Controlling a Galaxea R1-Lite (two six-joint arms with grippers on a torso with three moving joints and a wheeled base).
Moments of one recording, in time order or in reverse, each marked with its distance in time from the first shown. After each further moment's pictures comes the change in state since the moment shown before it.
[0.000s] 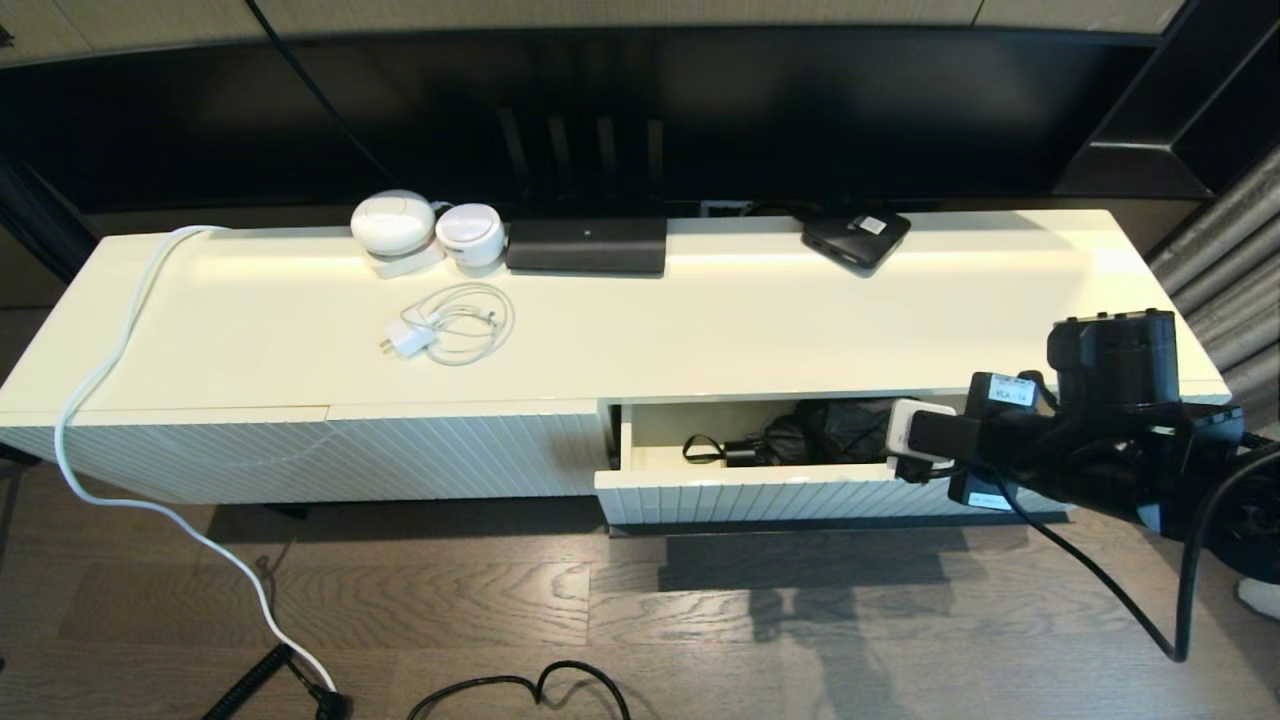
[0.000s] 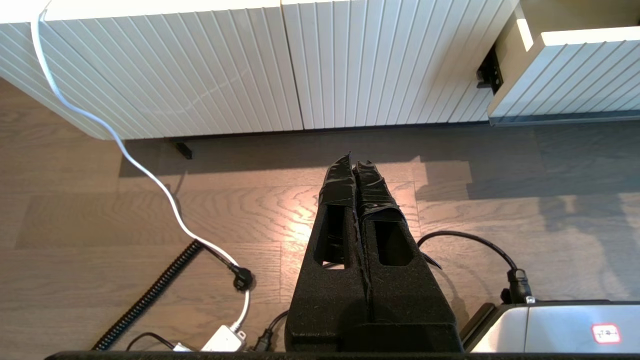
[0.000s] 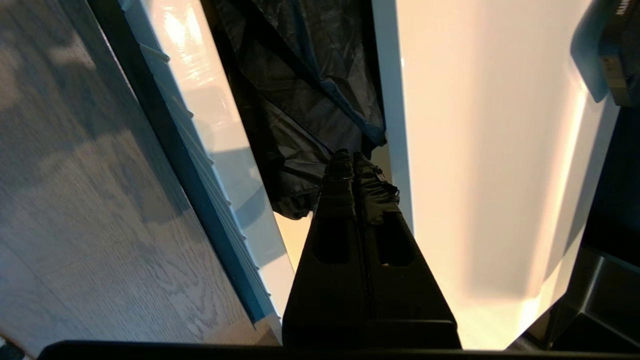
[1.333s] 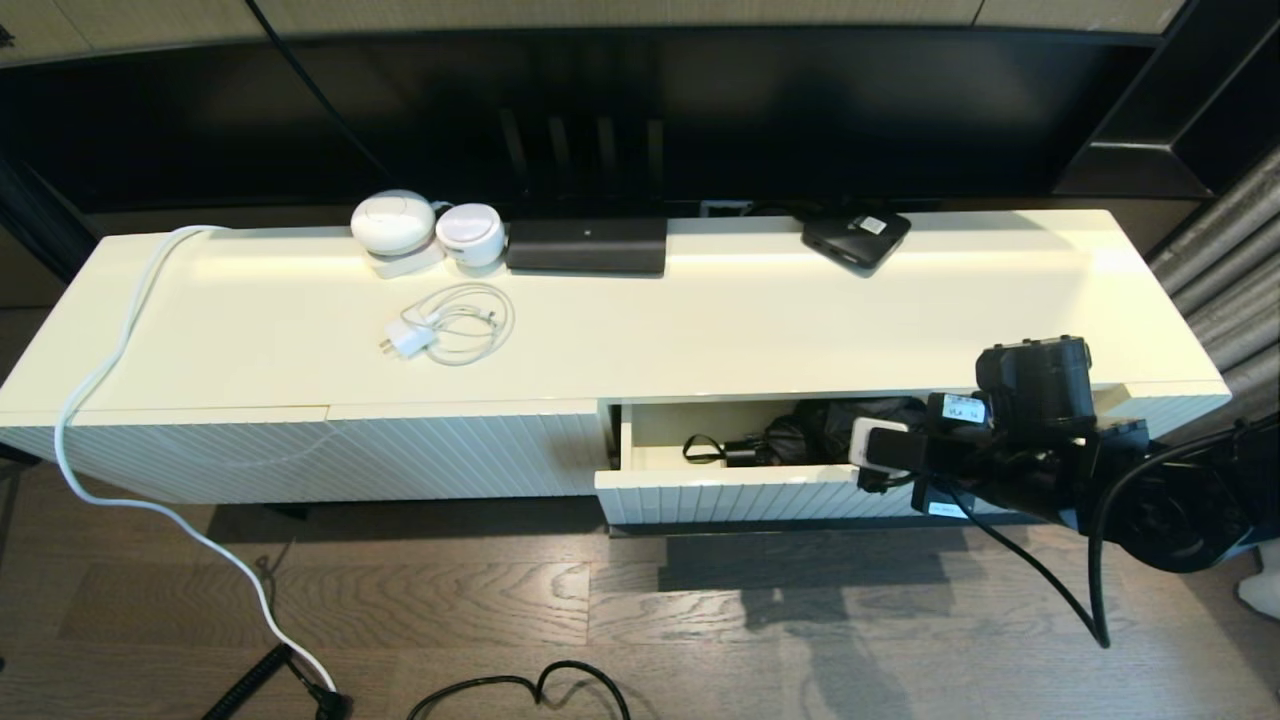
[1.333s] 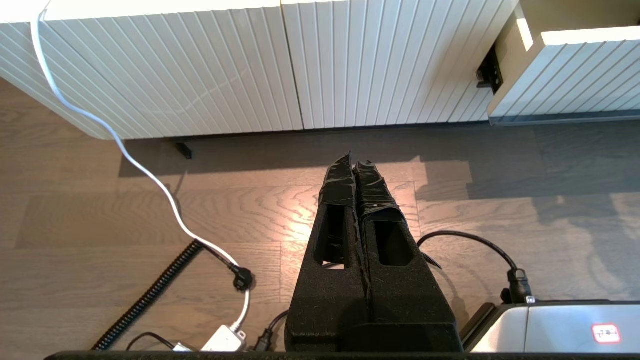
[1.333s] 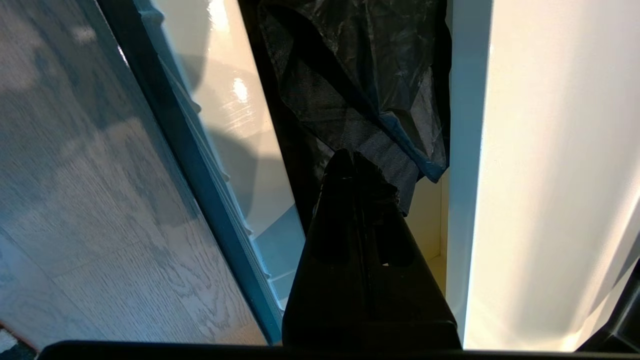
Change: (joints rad) left arm 0.000 0.000 0.000 -0.001 0.000 0.000; right arm 0.017 0.144 -0.044 -0.042 -0.031 0.005
